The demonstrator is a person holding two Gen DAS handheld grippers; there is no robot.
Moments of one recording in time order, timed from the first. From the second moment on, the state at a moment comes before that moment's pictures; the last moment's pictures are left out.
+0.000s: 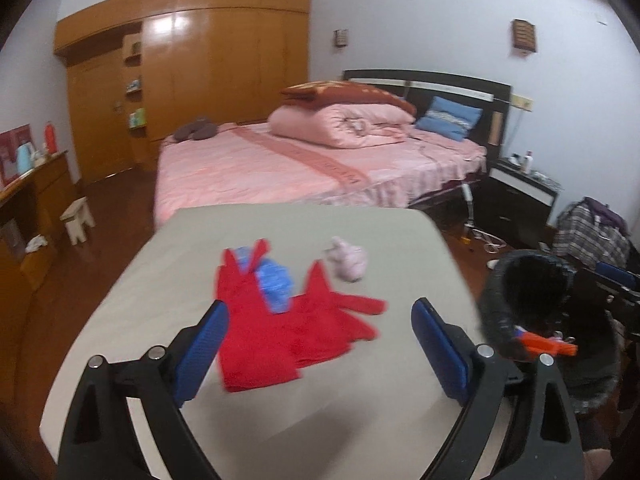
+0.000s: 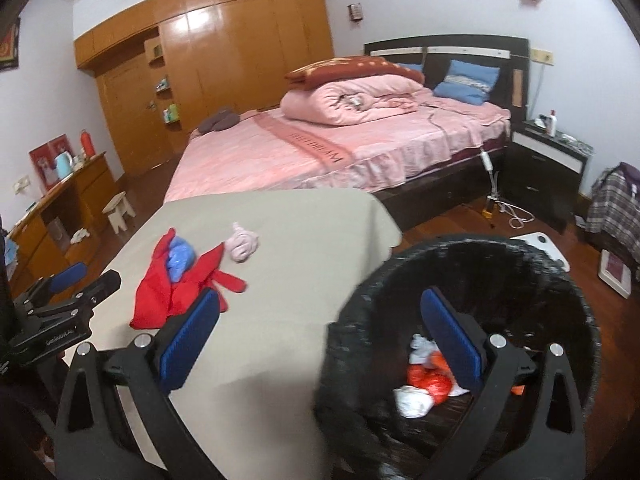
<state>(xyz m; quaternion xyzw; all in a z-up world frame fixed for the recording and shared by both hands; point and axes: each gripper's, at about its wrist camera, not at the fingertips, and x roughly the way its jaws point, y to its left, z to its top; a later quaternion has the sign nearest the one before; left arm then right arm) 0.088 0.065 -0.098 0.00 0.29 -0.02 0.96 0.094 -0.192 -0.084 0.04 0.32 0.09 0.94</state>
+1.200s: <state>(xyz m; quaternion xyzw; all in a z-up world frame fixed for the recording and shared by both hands) 0.171 0.145 -0.191 -0.06 0.37 0.01 0.93 0.161 -0.091 -0.151 -0.02 0.37 0.14 0.92</state>
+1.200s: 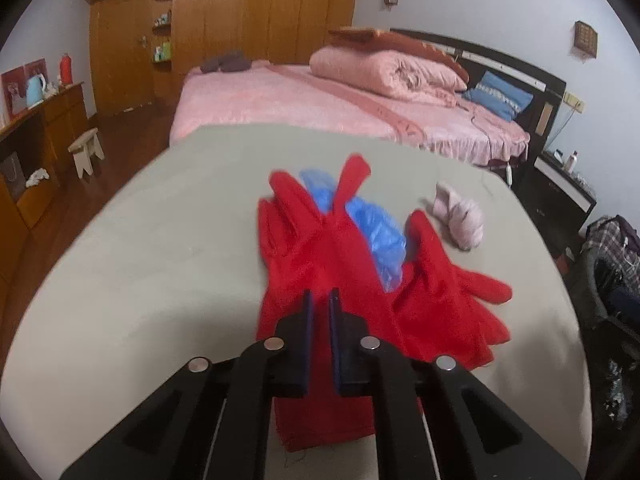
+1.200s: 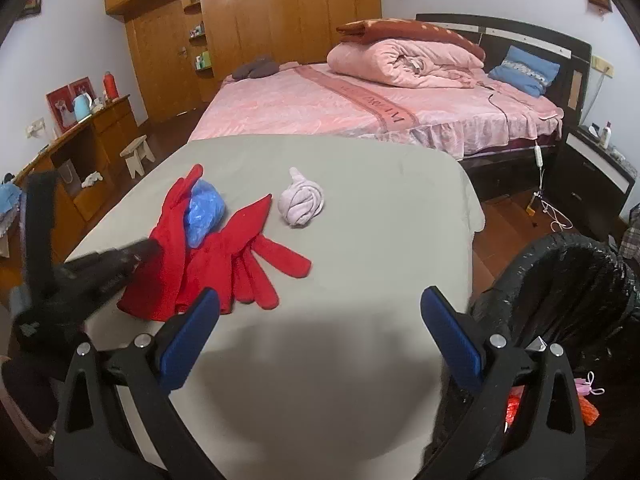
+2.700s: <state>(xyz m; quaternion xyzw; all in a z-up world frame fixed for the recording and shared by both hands) 0.134 0.208 -0.188 -0.08 0.38 0.07 0.92 0.169 -0.066 -0.164 -0.02 0.38 0.16 0.91</state>
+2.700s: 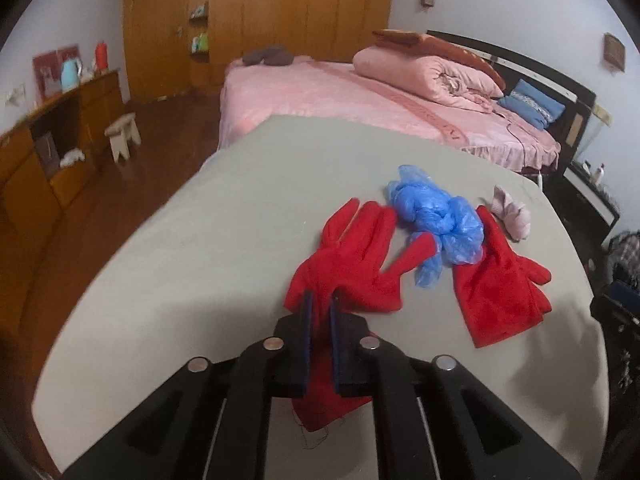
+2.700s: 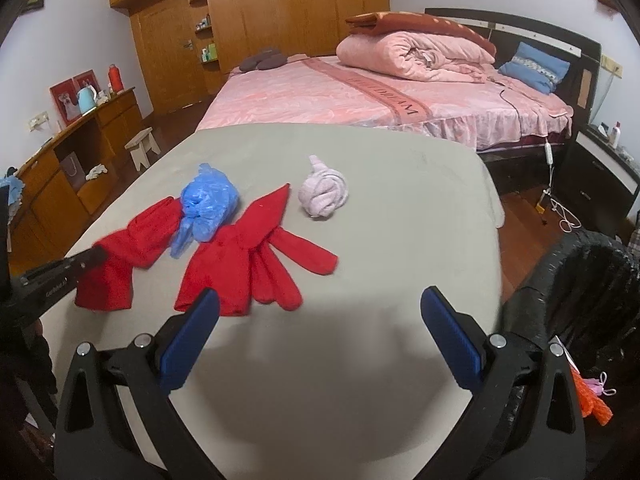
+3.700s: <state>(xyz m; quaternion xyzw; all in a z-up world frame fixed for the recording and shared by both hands) 0.163 0.209 -0.214 -0.11 0.41 0.09 0.90 0.212 -0.015 -0.191 -0.03 0.41 0.17 0.89</state>
